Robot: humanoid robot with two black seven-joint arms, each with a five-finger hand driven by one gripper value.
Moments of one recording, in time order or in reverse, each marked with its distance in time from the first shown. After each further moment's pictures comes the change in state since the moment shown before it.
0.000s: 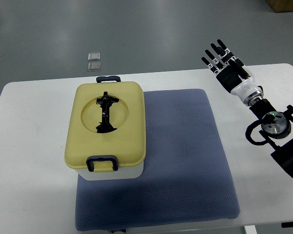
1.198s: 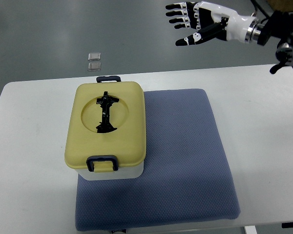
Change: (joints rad) left arm -0.012 0.000 0.001 -0.020 0.003 -0.017 0.000; right arm 0.509 -0.195 -0.220 0.107 -0.997 0.189 -0.039
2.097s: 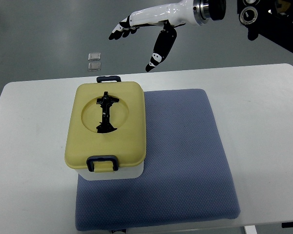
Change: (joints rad) left arm -0.004 0.000 0.001 -0.023 -0.004 -0.002 0.000; right arm 0.341 0.010 -0.425 0.290 -0.250 0.000 -0.046
